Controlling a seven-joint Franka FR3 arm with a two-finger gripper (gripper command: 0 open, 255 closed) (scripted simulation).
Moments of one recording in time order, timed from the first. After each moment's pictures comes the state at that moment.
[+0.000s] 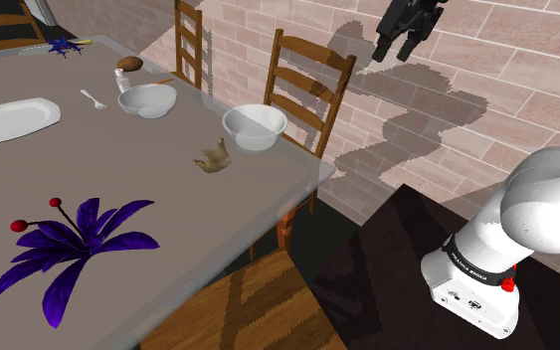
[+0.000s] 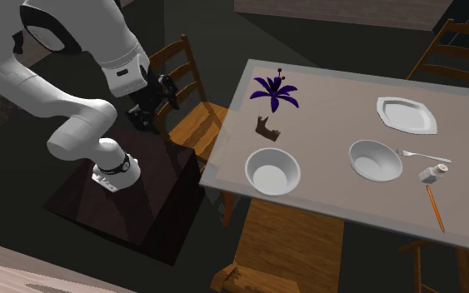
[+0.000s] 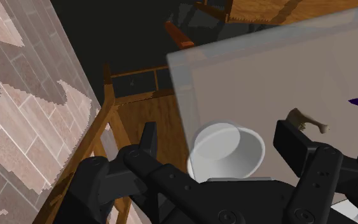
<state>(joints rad) 0.00 -0.77 -0.02 -2.32 0.11 1.71 0.11</state>
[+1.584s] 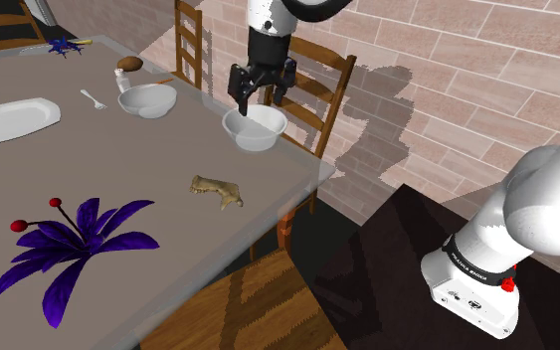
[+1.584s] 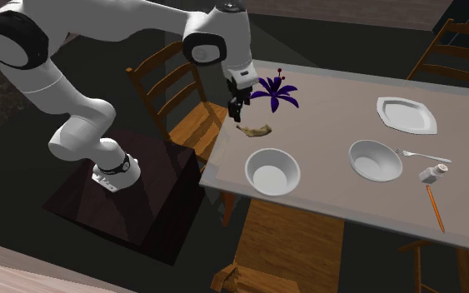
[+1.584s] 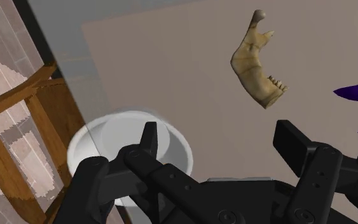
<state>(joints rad) 0.08 -0.10 0.34 -2.00 0.03 2.03 0.50</state>
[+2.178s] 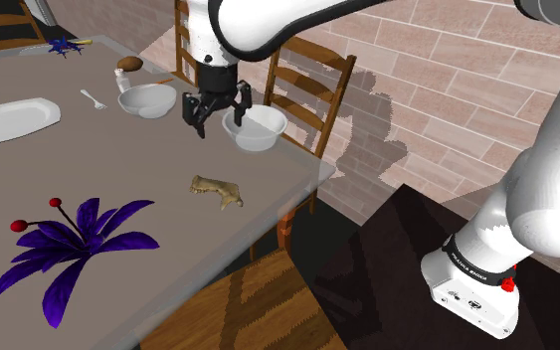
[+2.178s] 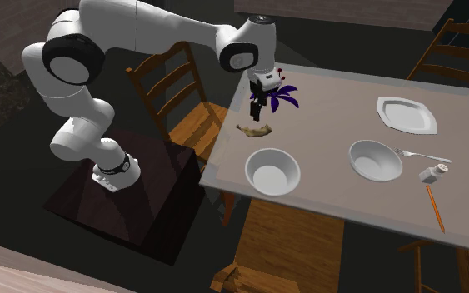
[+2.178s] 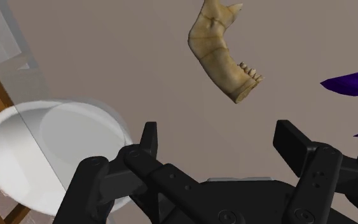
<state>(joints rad) 0.15 0.22 0.39 -1.75 -0.13 2.04 0.67</state>
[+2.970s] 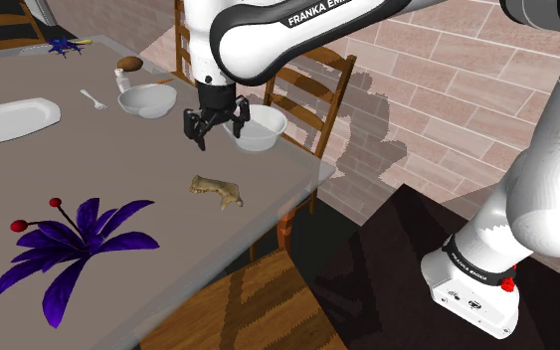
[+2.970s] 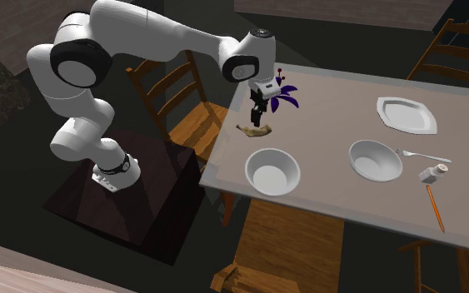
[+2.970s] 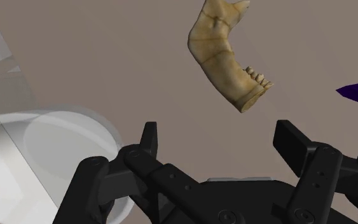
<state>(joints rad) 0.16 0.26 0.38 -1.78 -0.15 2.11 0.69</state>
